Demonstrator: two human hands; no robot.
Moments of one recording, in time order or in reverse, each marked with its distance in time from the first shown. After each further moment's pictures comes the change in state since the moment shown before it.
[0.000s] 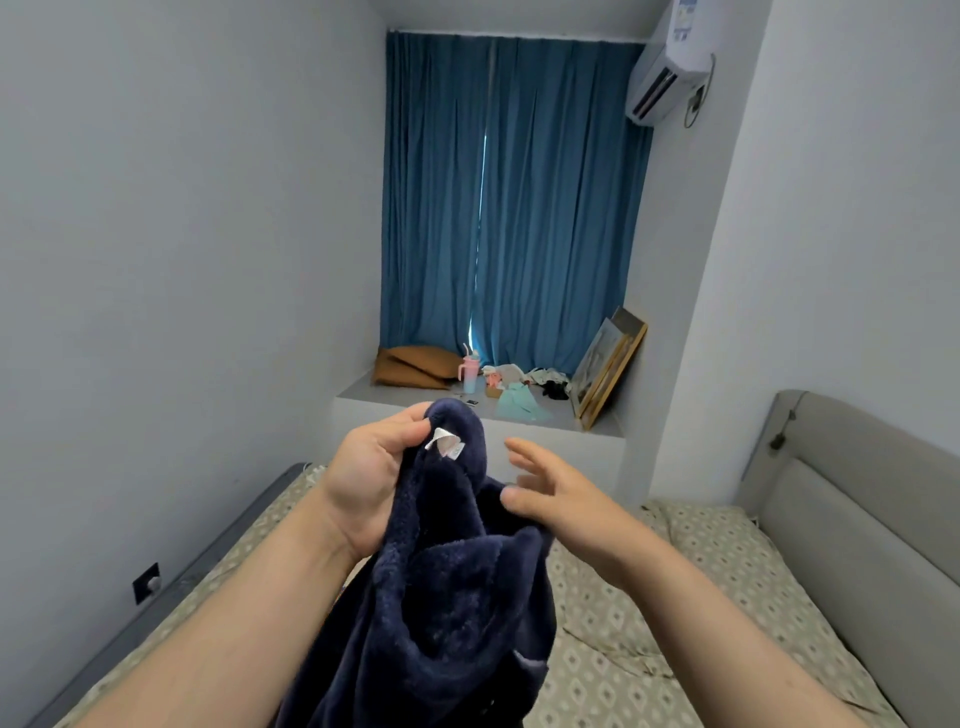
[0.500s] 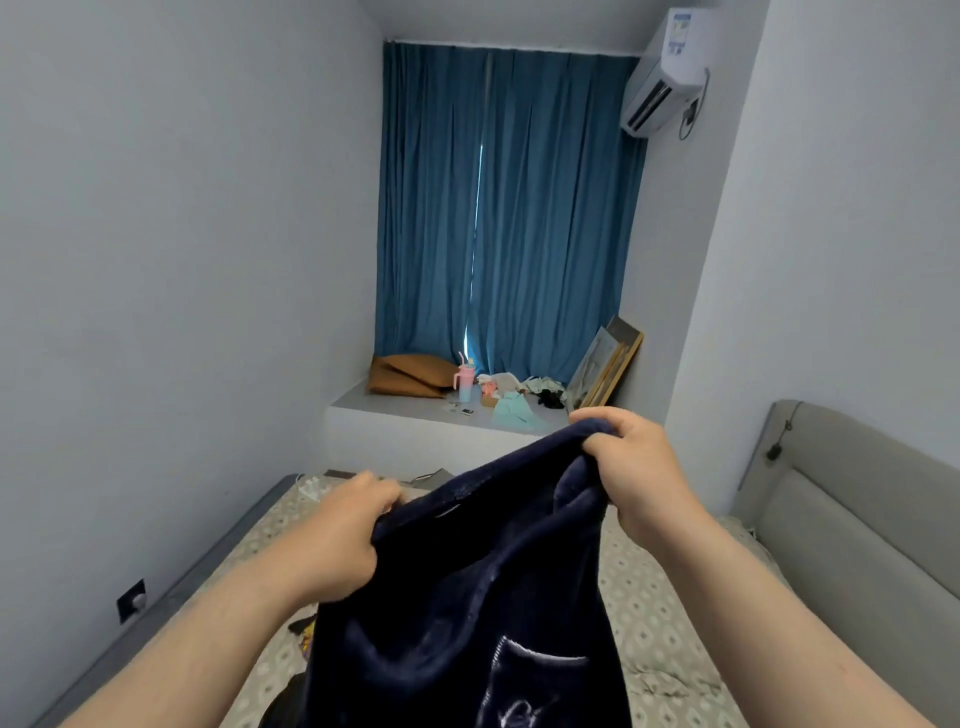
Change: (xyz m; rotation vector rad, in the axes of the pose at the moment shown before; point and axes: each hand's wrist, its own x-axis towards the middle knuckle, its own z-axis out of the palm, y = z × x) left_hand 0.006 -0.008 -0.094 1.750 0.012 0.031; right_hand 0.021 -0.035 -0.039 0.048 0.577 0.018
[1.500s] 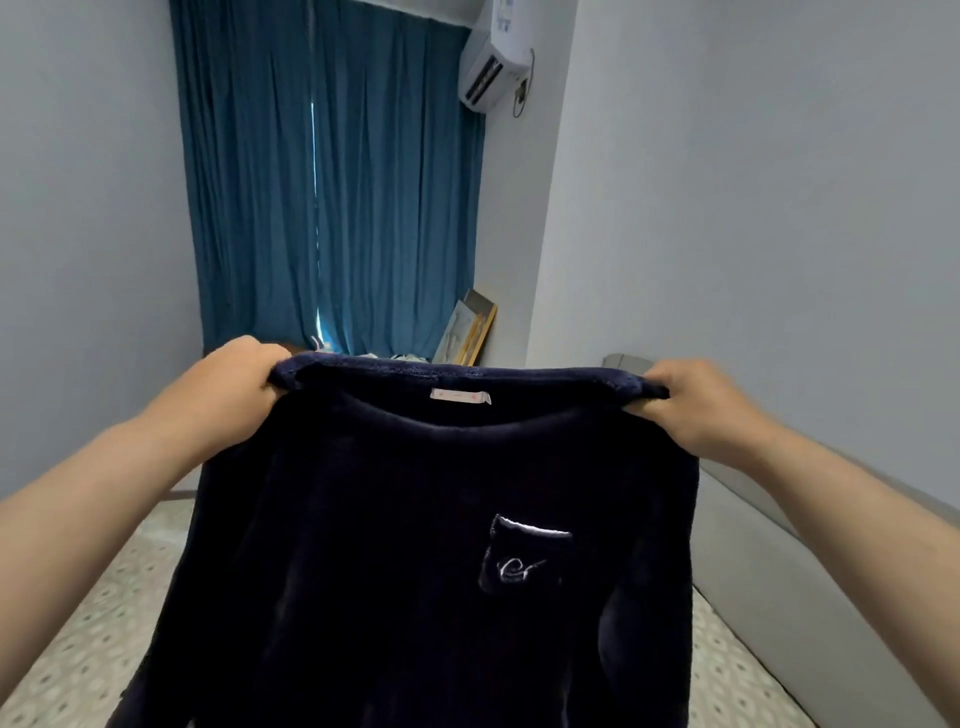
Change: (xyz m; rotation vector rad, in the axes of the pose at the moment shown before) left_hand 0.147 0.014 -0.047 0.010 0.331 0.234; right_hand -0.002 -0.005 -0.189 -0.903 0.100 -0.151
